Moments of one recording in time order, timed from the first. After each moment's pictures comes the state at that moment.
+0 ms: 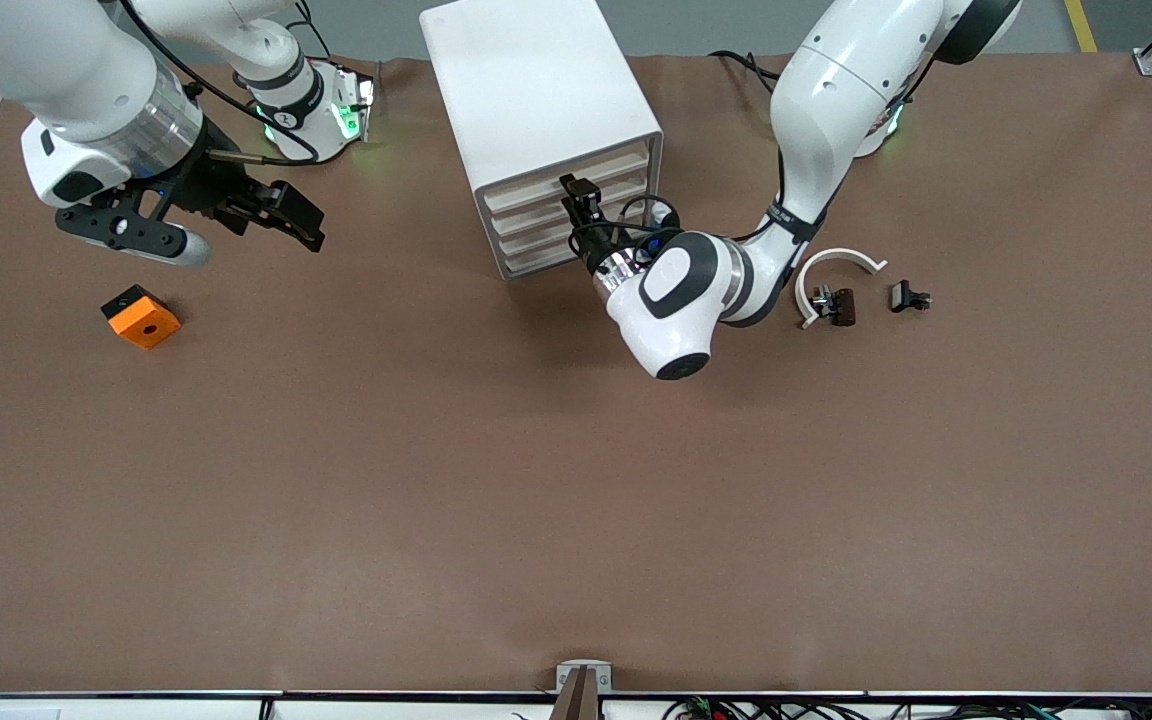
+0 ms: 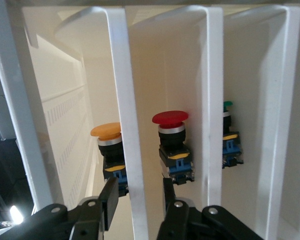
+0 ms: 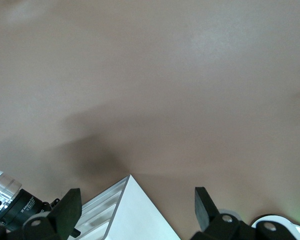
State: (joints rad) left arm -0.53 0.73 -0.17 -1.54 -1.00 1.43 -2.32; right arm 0.44 0.02 -0.10 -1.53 0.14 1.54 0.64
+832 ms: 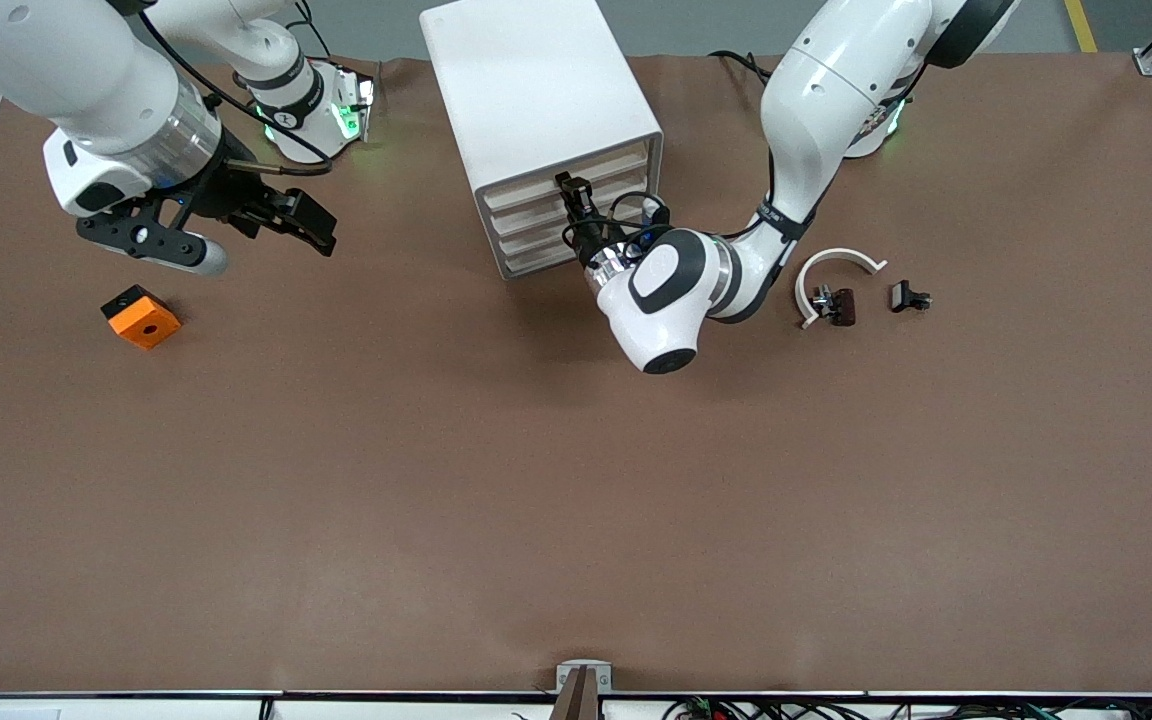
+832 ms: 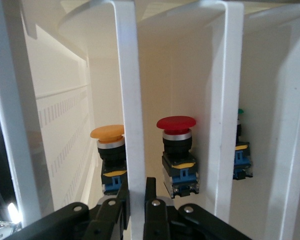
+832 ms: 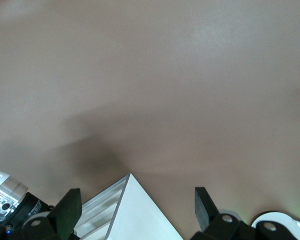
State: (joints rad) left arm -0.54 0.74 -0.18 -1.54 -1.01 1.42 -2.36; right arm 0.45 0.04 -0.10 -1.53 0.14 1.54 0.66
